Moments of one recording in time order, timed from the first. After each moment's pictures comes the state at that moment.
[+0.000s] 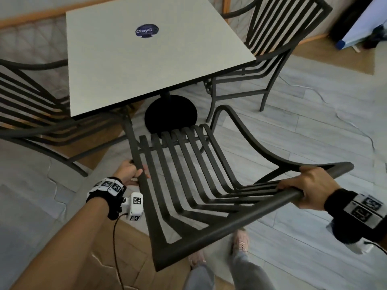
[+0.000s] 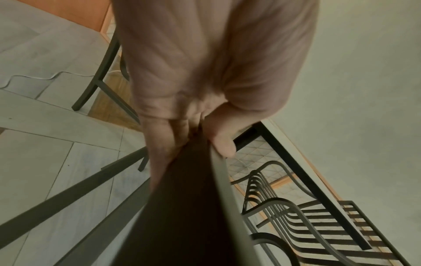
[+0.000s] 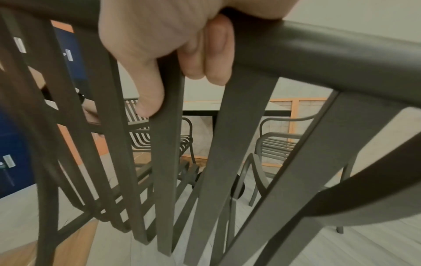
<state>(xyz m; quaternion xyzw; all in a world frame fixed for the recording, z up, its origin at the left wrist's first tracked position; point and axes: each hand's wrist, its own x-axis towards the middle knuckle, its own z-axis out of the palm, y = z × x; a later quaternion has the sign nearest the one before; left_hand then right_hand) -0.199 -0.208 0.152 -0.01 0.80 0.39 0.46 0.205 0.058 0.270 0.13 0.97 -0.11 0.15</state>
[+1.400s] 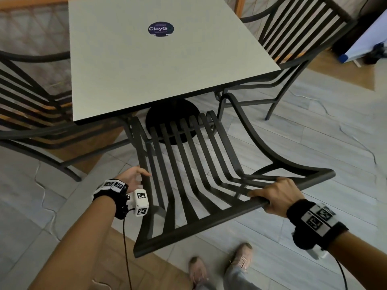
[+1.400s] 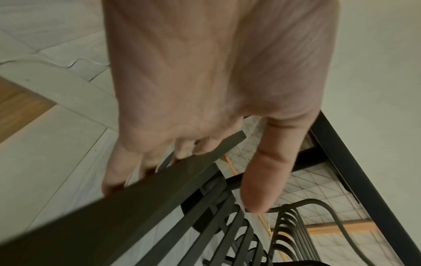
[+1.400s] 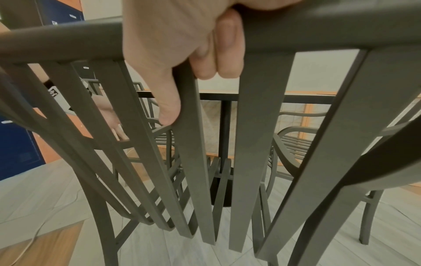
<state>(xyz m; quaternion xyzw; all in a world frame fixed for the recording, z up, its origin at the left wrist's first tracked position) -0.289 -0.205 0.104 -0.09 0.68 0.45 0.57 0.067 0.022 0.202 0.15 0.96 0.01 0.22</state>
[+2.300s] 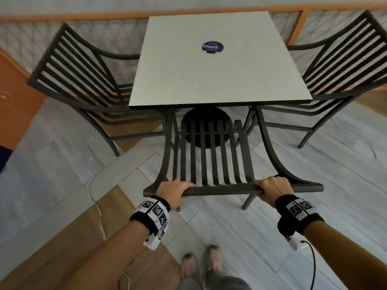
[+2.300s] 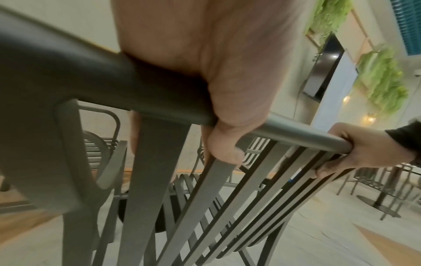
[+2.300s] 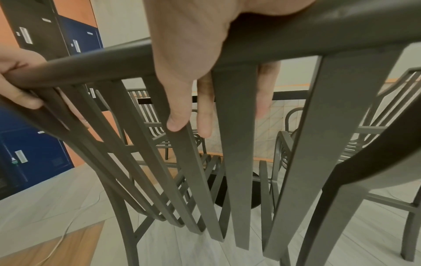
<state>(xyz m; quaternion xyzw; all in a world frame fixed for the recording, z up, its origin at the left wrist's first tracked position) -0.102 -0.211 0.224 0.39 0.87 0.03 0.31 0.046 0.055 0.217 0.13 0.97 0.01 0.21</state>
